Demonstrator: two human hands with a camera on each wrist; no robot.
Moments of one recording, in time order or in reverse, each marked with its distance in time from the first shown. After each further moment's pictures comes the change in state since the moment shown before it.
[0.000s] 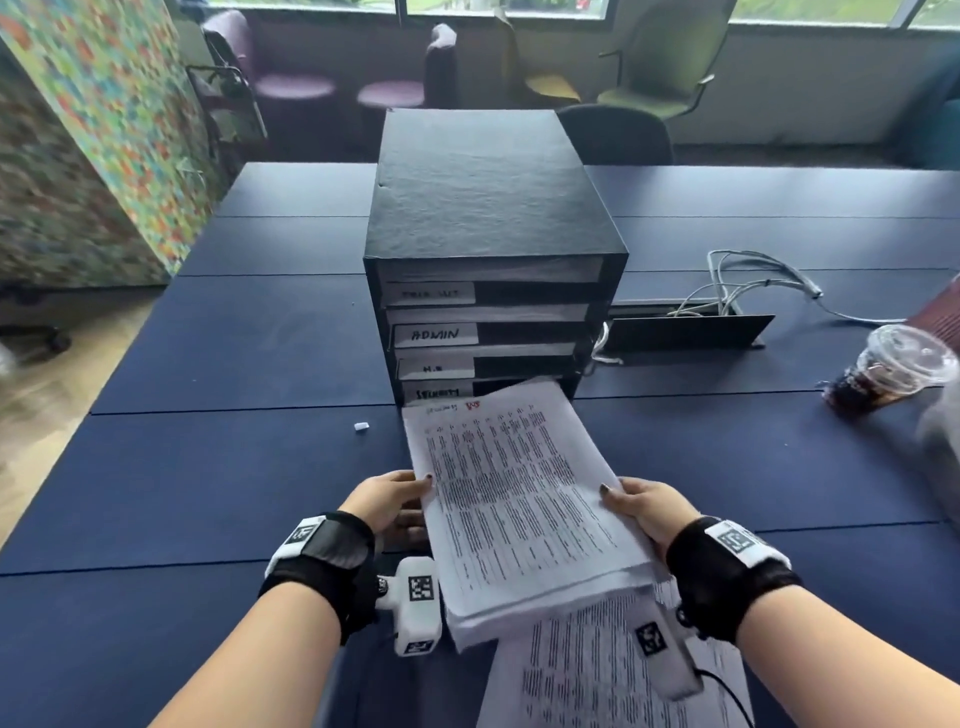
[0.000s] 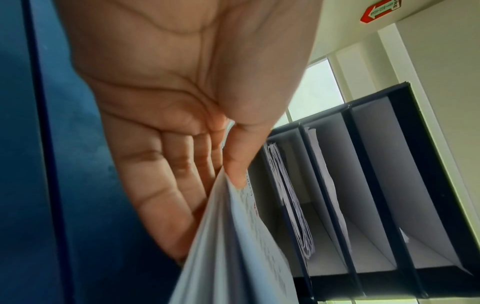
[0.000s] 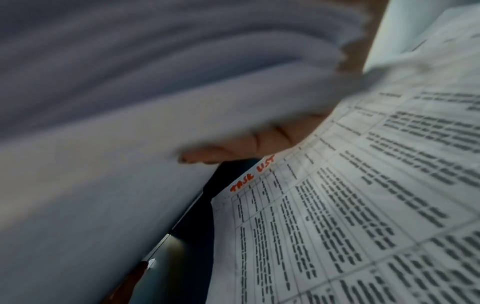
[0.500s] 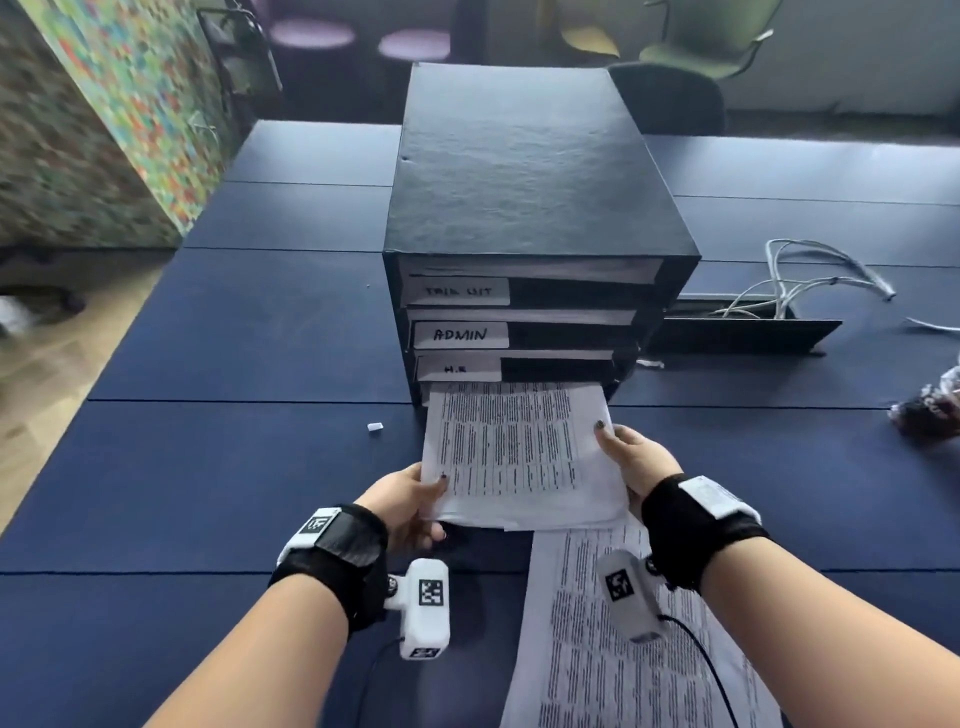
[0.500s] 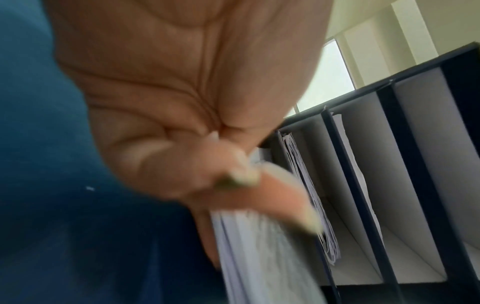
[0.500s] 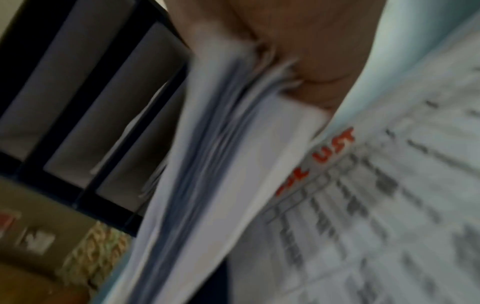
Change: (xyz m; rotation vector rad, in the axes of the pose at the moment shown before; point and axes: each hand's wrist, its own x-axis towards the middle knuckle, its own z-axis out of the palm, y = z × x) left_hand 0.029 0.012 -0.007 0.090 -0.086 -0.065; right_hand 0.064 -0.050 0.043 -0.028 0.101 -0.039
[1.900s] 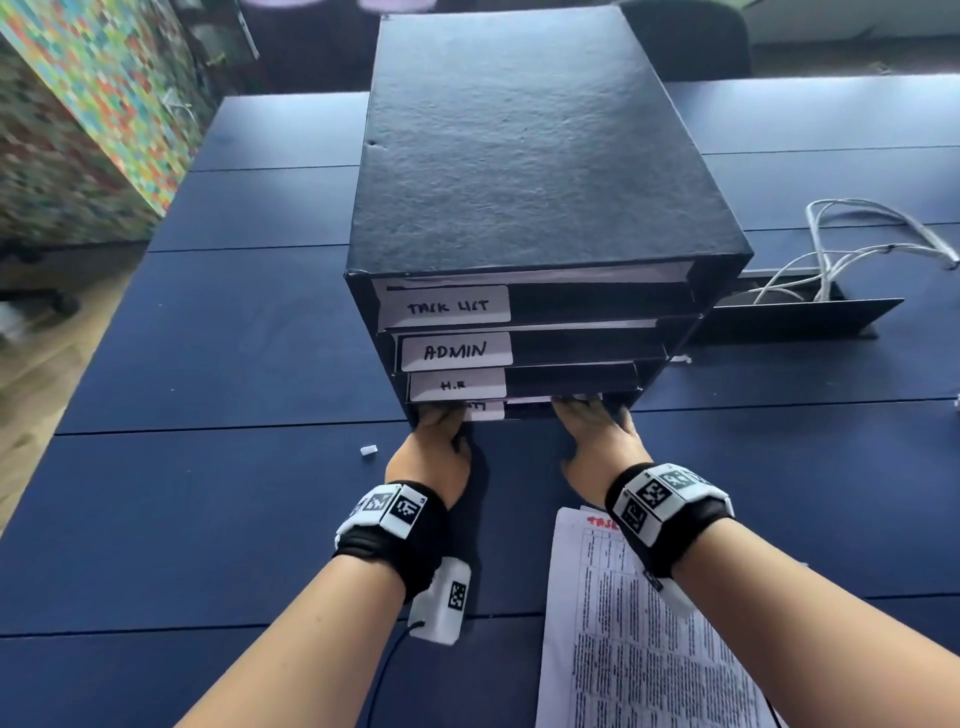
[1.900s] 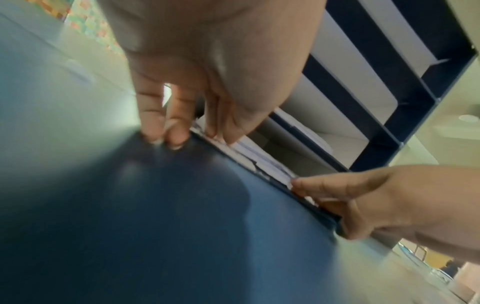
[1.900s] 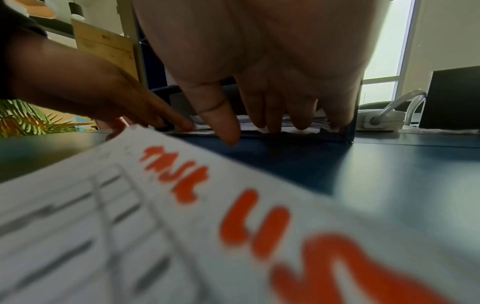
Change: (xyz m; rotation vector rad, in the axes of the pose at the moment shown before) left_hand 0.061 0.051 0.019 1.015 0.411 0.400; right_hand 0.044 -0.025 0.042 -1.254 -0.128 -0.336
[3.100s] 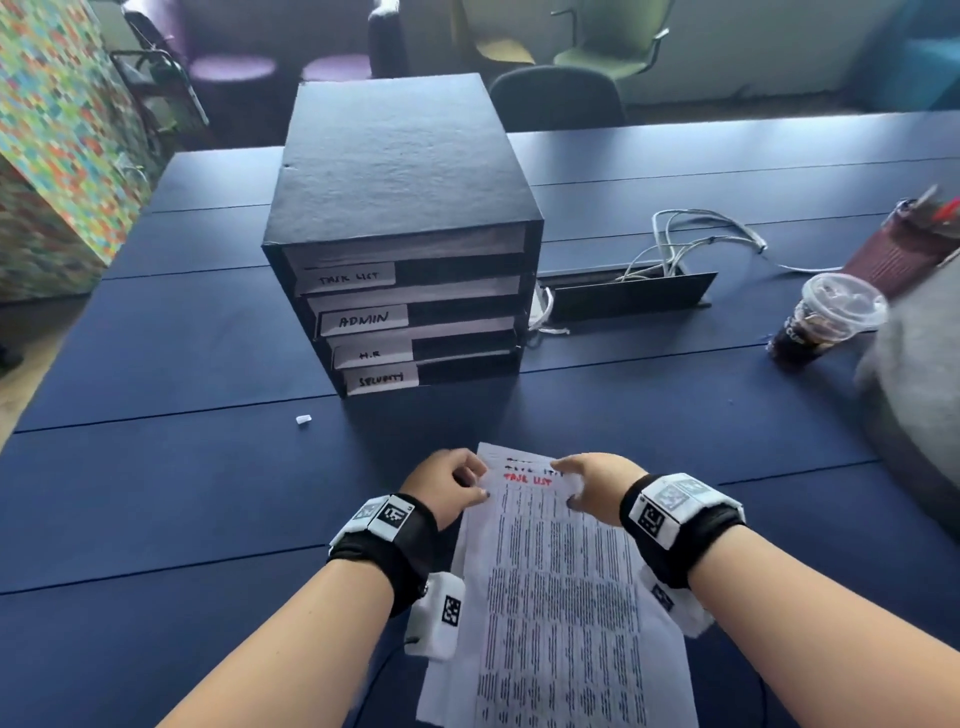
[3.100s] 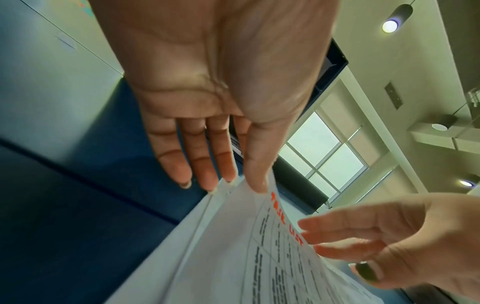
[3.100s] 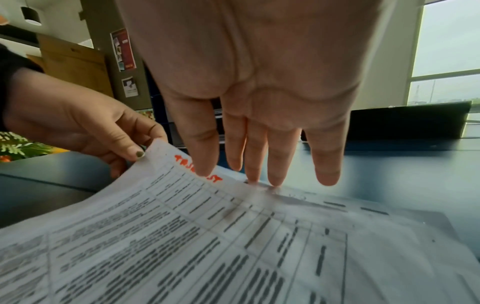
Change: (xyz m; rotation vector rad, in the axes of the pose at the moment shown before) left_hand -0.102 0.055 0.067 -0.175 -0.237 0.182; right_hand -0.150 0.080 0.007 0.061 -0.119 0.084
